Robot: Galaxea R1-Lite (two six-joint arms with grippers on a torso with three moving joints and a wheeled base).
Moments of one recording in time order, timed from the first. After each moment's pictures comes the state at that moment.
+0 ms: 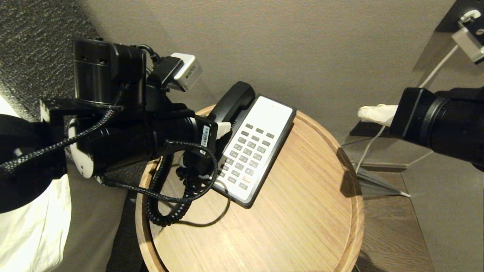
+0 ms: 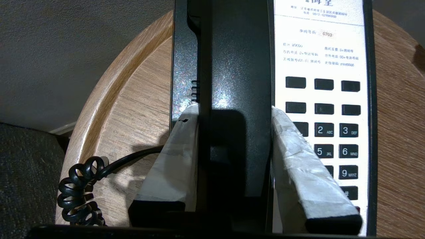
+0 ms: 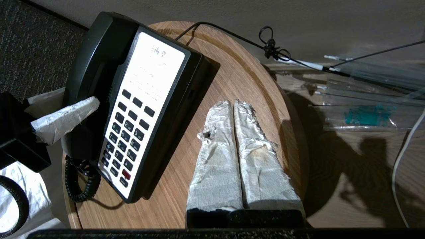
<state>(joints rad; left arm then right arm) -0.67 1.54 -1.12 -0.16 0.08 0.05 0.79 1.30 -1.06 0.01 -0.43 0.48</state>
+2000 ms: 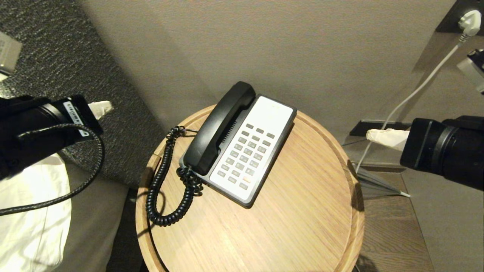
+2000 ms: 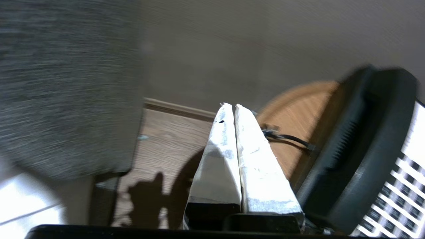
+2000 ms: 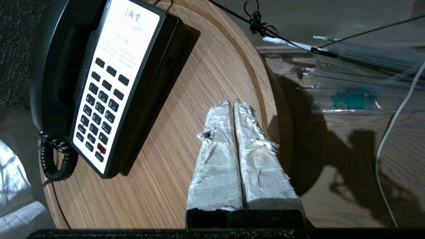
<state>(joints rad) -0.42 1.16 -0.86 -0.23 0.28 -0.26 0.79 1.24 -0.94 0.00 -0.42 0.48</state>
